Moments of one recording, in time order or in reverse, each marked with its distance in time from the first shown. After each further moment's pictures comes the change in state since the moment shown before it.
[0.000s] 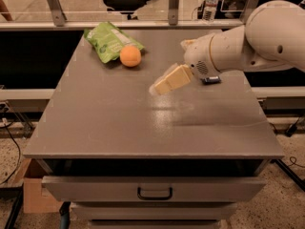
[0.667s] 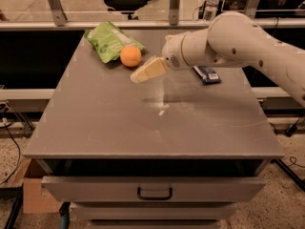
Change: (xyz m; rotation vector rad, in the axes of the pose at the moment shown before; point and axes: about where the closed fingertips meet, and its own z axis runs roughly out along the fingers) arm -0.020 -0.041 0.082 0.066 -0.068 0.019
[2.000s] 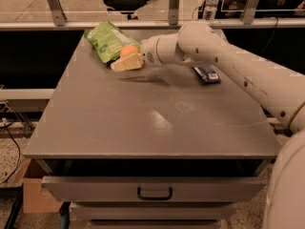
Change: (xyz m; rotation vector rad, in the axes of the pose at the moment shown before) arm -0.016 -0.017 0.105 -0.068 -0.102 0.123
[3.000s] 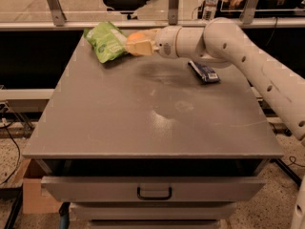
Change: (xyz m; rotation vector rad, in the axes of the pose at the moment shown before) arm -0.039 -0.007 -0.048 -0.087 -0.219 -0.008
